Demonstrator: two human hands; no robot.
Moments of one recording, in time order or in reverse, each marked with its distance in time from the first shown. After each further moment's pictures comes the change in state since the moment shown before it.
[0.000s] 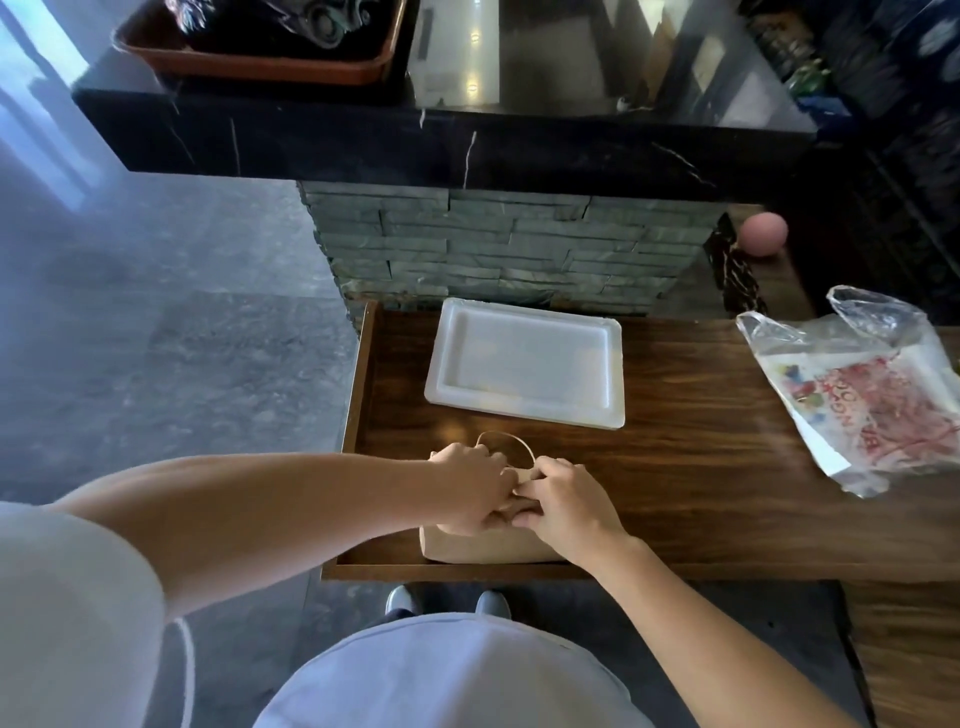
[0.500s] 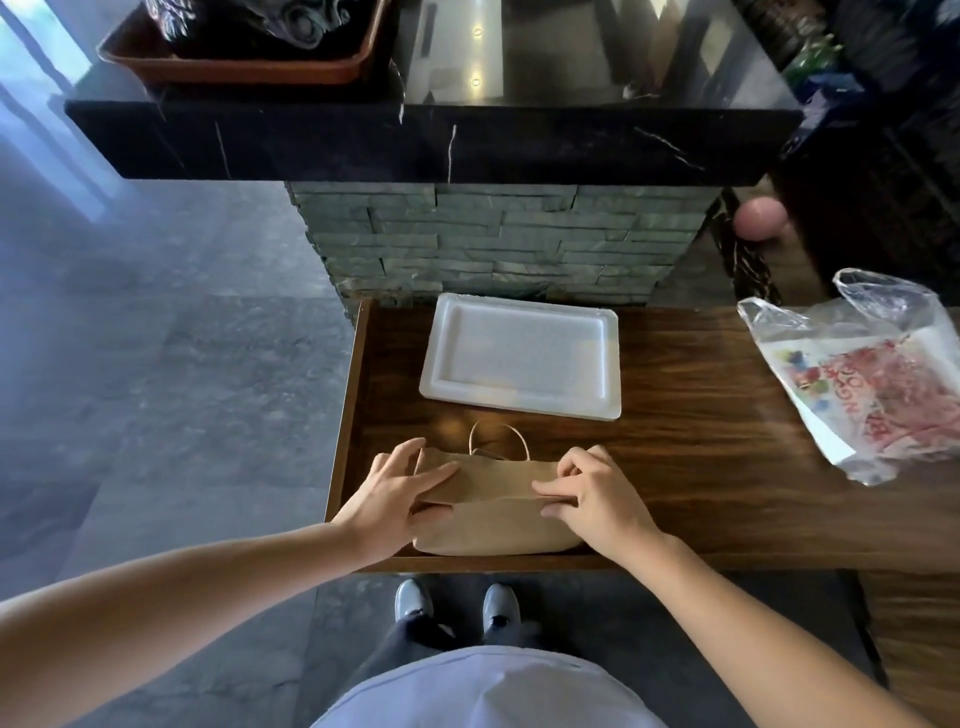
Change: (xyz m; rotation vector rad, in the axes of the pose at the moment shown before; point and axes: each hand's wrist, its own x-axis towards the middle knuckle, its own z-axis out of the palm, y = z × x) left_hand -0.054 -0.006 0.062 -0.633 0.229 -0.417; right_hand -0.020 0.054 0.002 0.161 0.100 0.012
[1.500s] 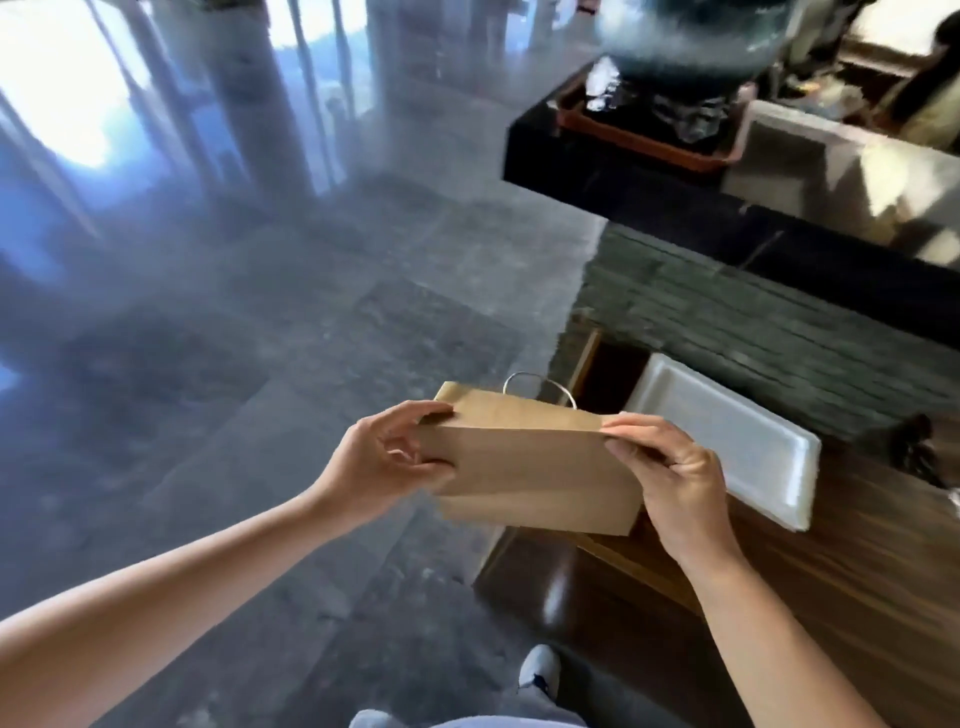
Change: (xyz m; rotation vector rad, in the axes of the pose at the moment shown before) left_hand -0.286 -0.089 -0.096 -0.813 0.712 -0.285; right_hand -0.008 -0.273 0.016 0.720 0.150 -0.399
